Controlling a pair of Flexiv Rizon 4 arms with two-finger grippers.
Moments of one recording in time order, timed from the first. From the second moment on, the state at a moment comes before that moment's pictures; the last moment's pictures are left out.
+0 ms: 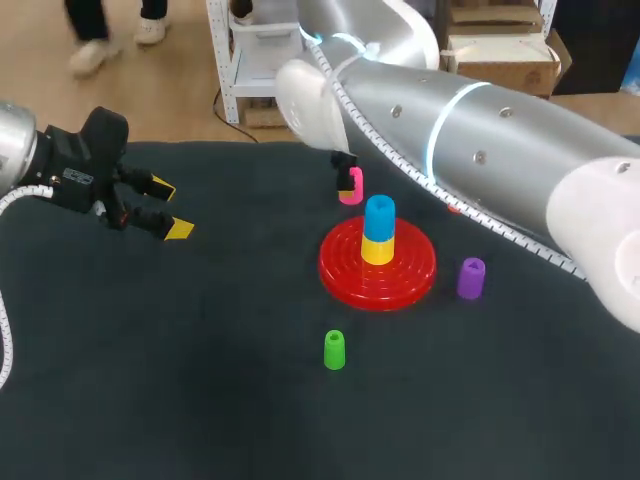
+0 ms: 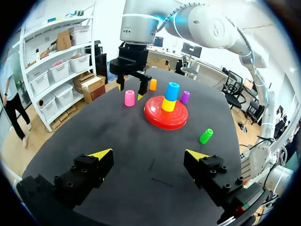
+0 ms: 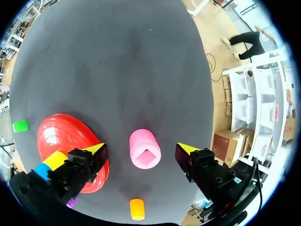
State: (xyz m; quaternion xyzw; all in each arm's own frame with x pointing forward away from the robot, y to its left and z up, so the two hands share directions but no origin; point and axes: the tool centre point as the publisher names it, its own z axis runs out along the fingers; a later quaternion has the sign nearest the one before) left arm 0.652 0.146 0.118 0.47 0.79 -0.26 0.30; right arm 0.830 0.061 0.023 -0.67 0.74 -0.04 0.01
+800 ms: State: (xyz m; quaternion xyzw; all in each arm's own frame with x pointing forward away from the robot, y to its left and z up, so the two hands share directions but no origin) left arm 0.652 0.146 0.118 0.47 0.79 -0.26 0.30; right arm 0.832 0.060 0.037 -0.65 0.76 -0.02 0.03
